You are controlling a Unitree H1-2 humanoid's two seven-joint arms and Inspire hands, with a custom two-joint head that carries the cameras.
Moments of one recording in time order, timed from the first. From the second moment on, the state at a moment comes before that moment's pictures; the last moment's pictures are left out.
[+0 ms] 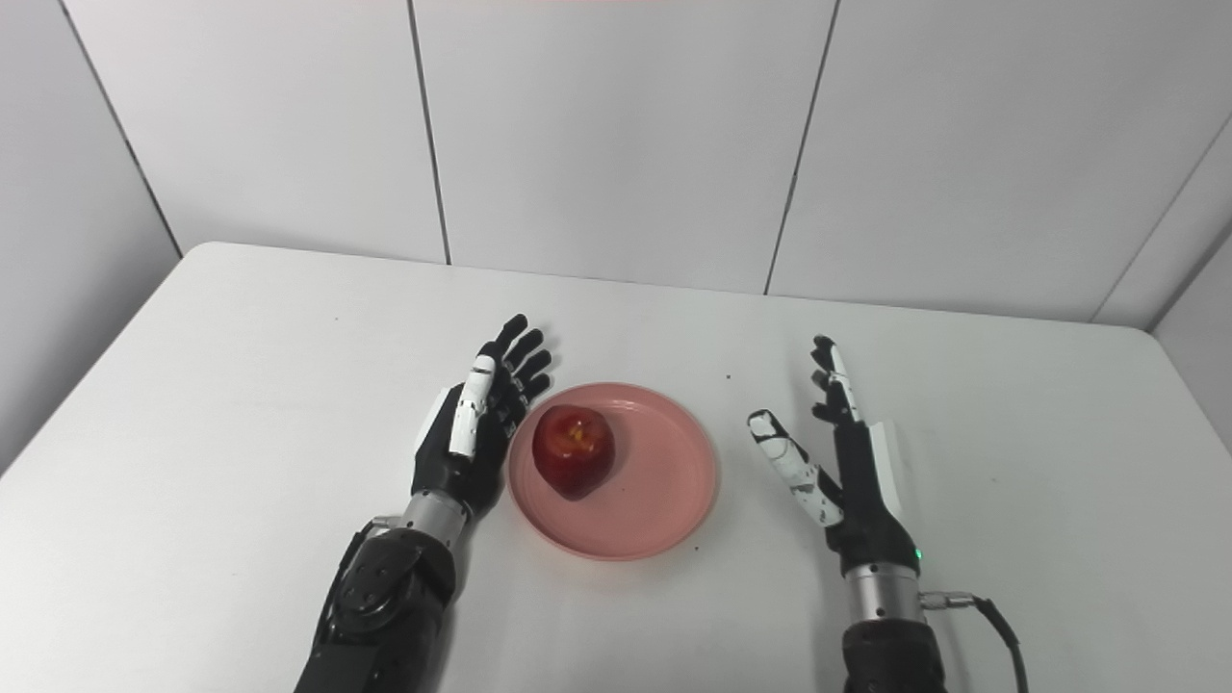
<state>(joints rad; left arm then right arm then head) -0.29 -0.10 0.02 0.26 -0.19 -0.01 -0.12 -0.14 -0.11 0.08 -0.06 -0.31 0.03 -0.07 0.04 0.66</state>
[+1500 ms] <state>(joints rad) -0.28 -0.09 0.02 0.26 -0.19 -0.01 -0.12 -0.14 -0.08 0.08 0.03 -0.14 -0.04 -0.02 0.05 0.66</state>
